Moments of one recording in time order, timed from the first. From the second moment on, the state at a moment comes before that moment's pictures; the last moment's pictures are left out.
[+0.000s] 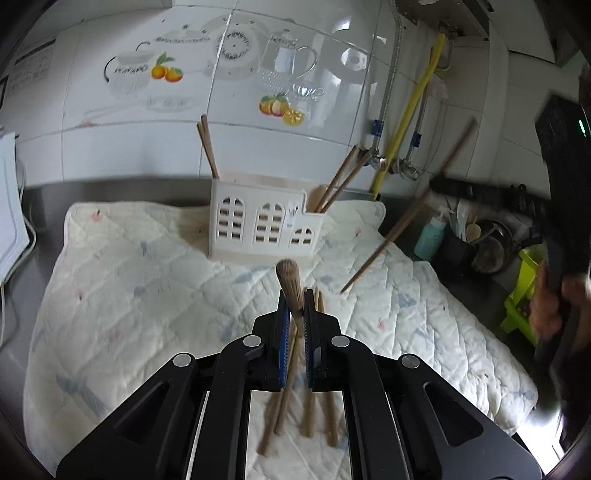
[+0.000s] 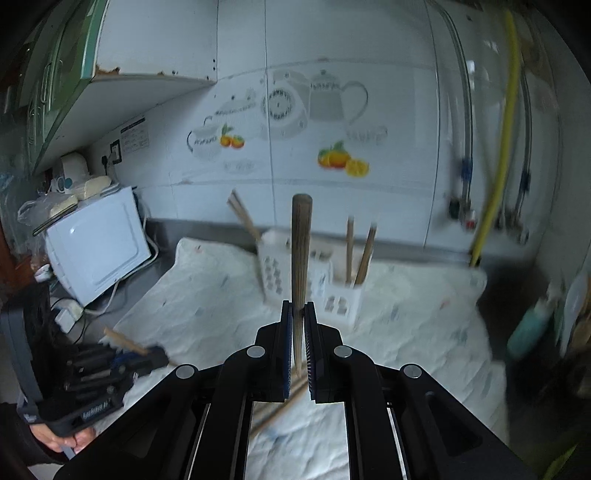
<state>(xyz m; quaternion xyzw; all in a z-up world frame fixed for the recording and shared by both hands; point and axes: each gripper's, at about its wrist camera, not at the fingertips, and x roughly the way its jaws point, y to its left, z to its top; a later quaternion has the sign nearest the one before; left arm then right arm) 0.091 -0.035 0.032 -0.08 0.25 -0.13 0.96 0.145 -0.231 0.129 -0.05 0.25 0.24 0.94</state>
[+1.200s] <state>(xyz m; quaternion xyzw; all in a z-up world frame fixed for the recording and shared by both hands) 0.223 -0.004 0.192 -0.06 0.08 -0.09 0.99 0.312 -0.172 0.137 -0.10 0.27 0.18 0.94</state>
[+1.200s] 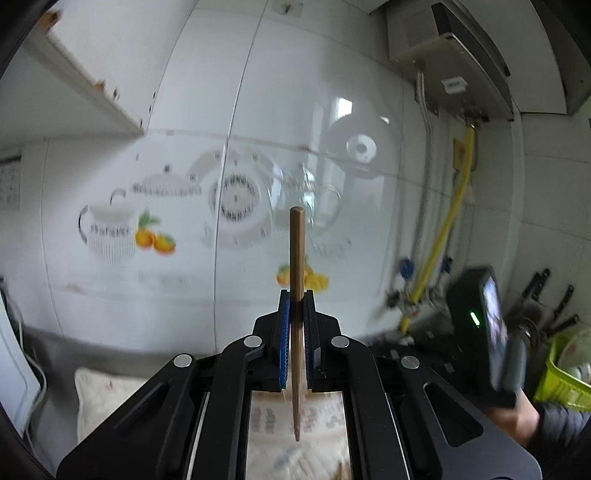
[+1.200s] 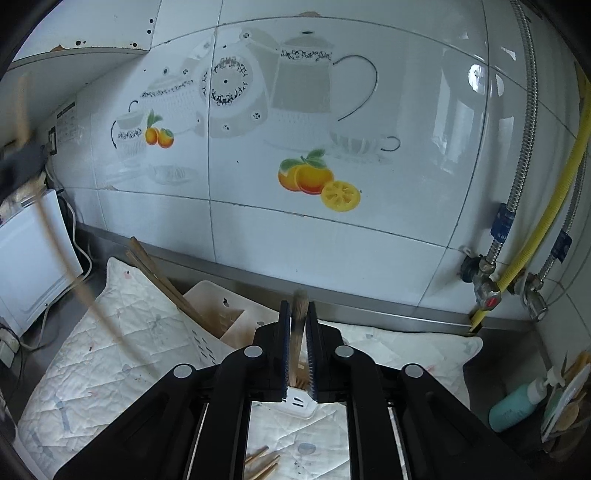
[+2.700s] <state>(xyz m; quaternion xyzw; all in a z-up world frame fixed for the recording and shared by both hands) 0.276 -0.004 0.149 -0.06 0.12 -0.07 0.99 0.140 -0.214 0.011 -0.02 0.33 0.18 0.92</state>
